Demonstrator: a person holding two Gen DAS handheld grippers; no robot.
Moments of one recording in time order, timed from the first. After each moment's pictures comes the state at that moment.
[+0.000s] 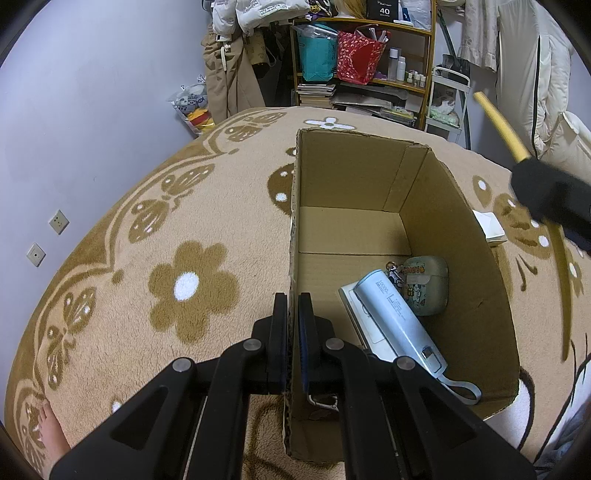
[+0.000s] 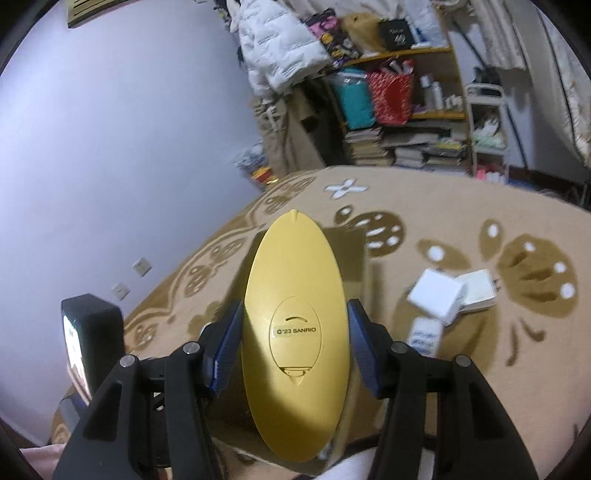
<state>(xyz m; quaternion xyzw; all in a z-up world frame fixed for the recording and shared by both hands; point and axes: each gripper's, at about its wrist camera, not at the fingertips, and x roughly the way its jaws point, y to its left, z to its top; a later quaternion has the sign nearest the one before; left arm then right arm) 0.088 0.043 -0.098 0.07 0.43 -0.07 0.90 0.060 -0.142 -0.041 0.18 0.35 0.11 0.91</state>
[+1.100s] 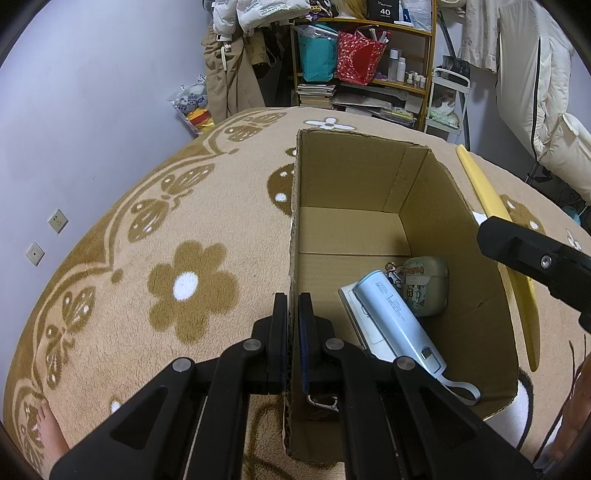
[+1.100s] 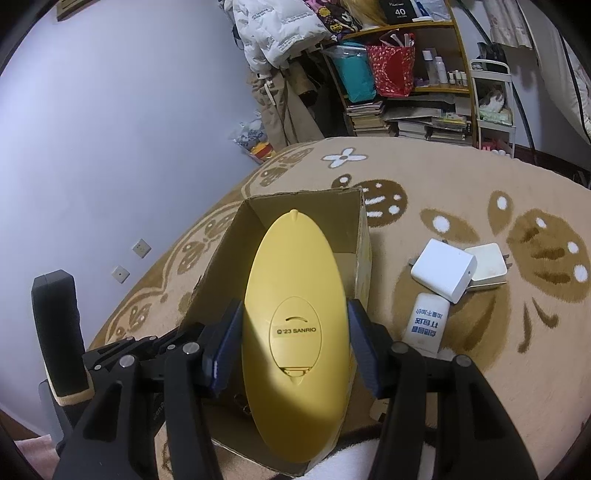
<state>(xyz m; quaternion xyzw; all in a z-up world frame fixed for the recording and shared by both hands) 0.087 0.041 -0.098 0.07 0.43 -0.07 0.90 0.067 -0.147 -0.067 0.18 0.39 0.11 0.89</state>
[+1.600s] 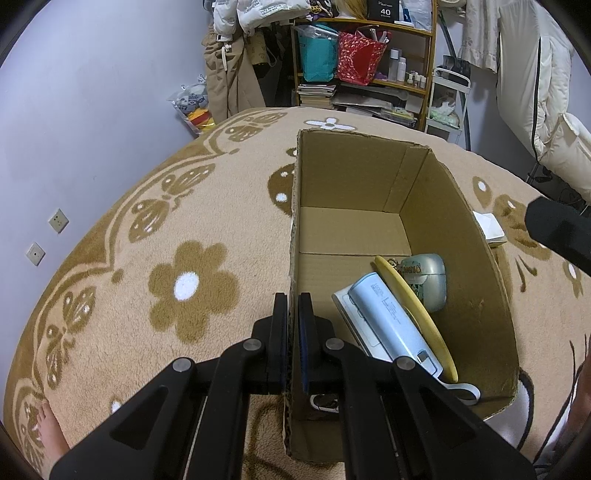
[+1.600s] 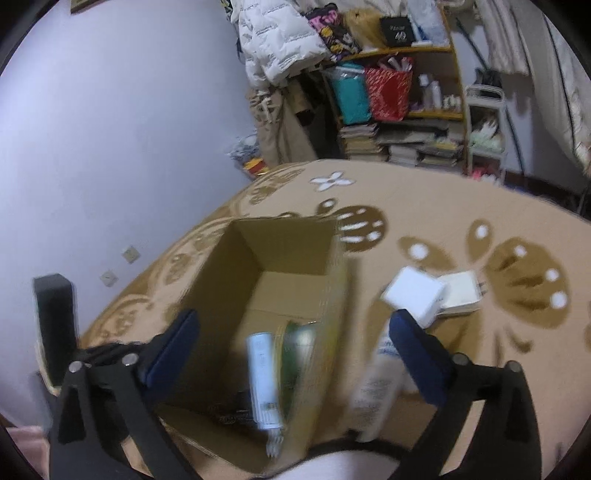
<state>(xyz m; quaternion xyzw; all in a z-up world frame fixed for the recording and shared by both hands) 0.087 0.040 -0.097 0.07 0.43 -0.07 0.90 0.060 -0.167 -0.054 0.14 0.36 0.08 0.92</state>
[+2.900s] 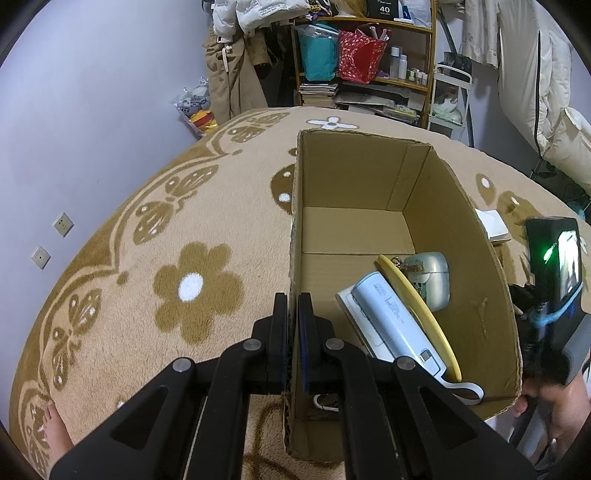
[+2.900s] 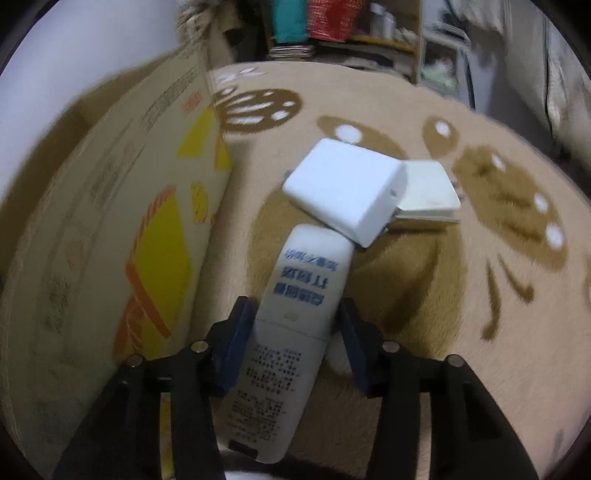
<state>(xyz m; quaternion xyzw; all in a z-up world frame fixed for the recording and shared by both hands) 0.087 0.036 -0.094 0.08 0.43 -0.06 0.90 0.094 -0.171 -0.178 0.05 0.51 -0.03 0.86</state>
